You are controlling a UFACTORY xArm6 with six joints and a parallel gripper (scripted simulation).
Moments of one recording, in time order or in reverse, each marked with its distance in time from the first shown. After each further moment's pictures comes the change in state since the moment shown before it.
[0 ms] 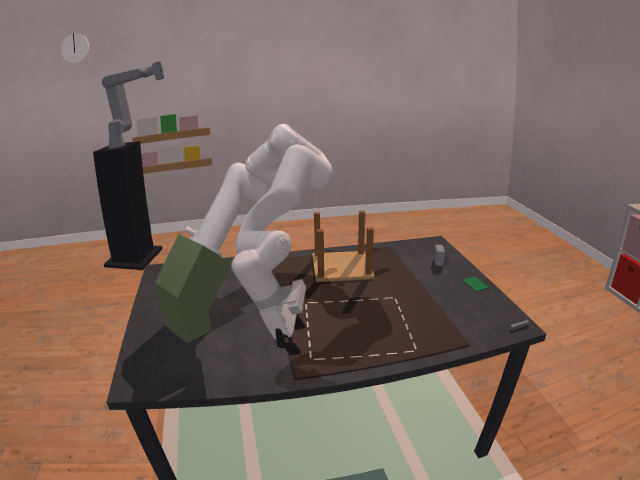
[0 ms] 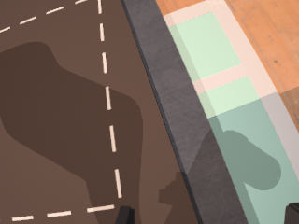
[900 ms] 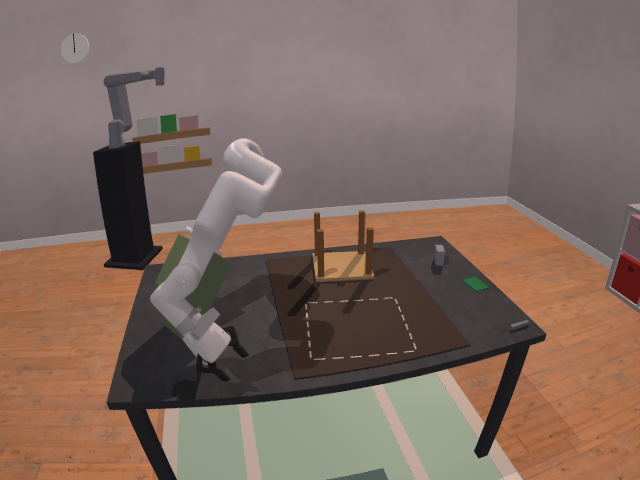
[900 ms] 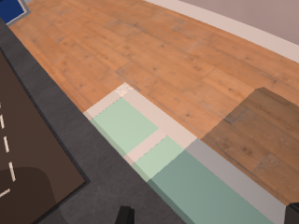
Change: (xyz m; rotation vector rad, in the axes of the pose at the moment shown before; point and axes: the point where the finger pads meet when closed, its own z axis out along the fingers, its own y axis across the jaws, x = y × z) arm -0.159 0.089 -0.025 -0.171 0.436 0.330
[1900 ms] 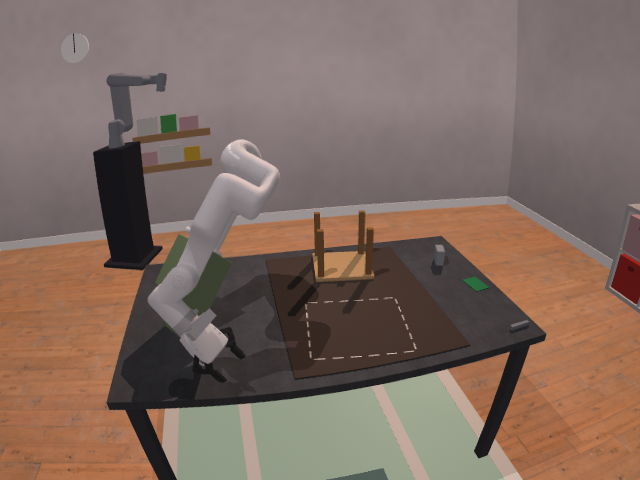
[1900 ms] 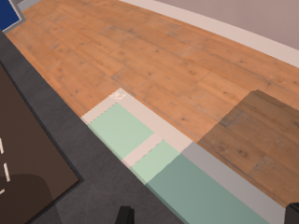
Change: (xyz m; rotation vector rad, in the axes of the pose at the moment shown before) arm -0.007 0.006 -0.003 -0.012 0.024 0.017
